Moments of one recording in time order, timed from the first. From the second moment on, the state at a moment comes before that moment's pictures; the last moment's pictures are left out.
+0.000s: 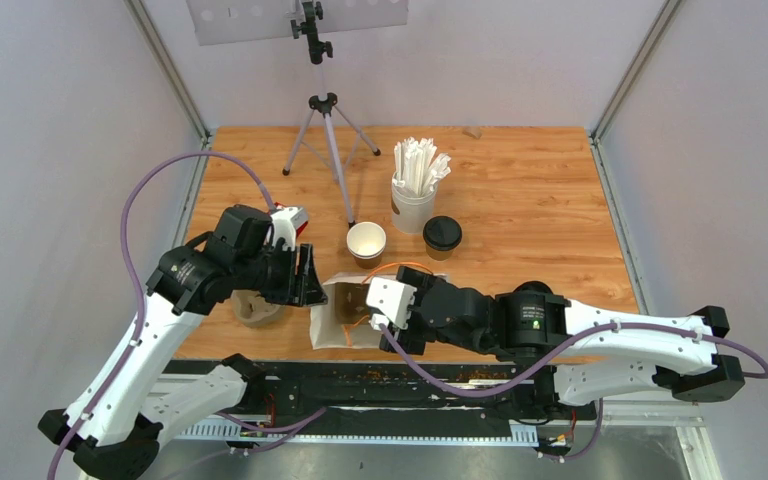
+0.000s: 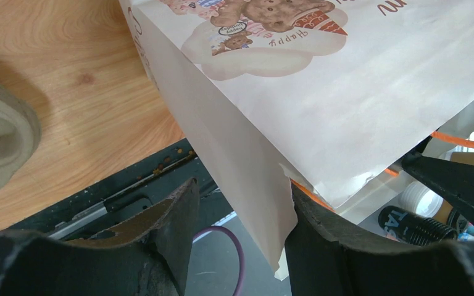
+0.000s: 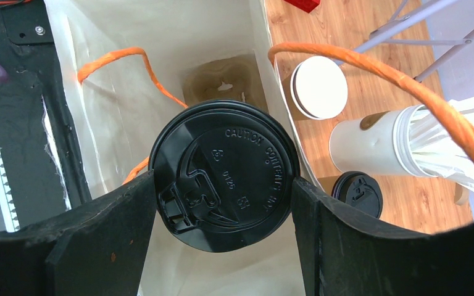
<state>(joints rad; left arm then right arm) -0.56 0.91 1.22 -1.20 0.31 -0.44 1.46 1.11 1.19 -0.65 0.35 -0.23</state>
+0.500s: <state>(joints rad) -0.56 0.86 1.20 -1.16 0.36 -0.44 1.50 1.20 1.27 -0.65 0.38 -0.29</state>
